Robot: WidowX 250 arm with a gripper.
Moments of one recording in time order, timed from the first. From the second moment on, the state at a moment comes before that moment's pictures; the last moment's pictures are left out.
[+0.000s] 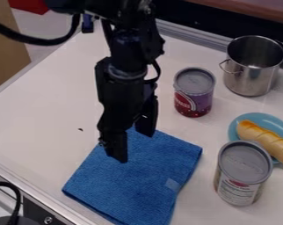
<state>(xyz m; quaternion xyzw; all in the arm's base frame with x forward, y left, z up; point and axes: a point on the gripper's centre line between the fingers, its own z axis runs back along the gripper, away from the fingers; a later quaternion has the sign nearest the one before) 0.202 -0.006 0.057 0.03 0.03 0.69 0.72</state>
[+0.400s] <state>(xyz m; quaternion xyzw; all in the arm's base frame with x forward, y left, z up) 0.230 0.020 0.063 0.02 -0.07 0.59 0.80</state>
